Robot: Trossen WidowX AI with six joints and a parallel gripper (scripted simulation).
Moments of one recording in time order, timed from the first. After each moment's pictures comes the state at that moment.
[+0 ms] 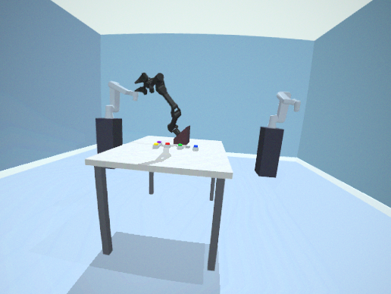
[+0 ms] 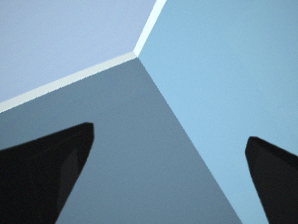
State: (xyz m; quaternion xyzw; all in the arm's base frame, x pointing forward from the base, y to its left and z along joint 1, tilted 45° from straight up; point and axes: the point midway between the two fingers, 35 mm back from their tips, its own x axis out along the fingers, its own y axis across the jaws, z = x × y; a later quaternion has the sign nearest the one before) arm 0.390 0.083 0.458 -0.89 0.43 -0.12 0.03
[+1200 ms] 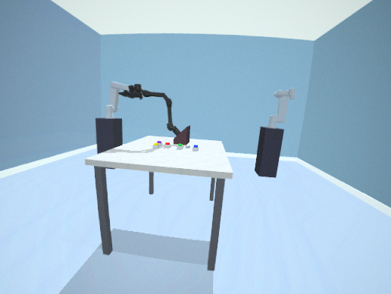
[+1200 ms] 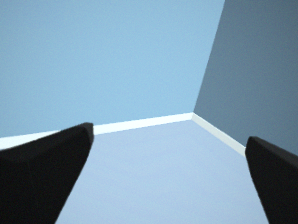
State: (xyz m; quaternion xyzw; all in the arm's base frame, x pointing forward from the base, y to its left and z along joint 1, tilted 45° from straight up) arm 0.120 -0.099 0.633 -0.44 -0.07 -0.33 0.83
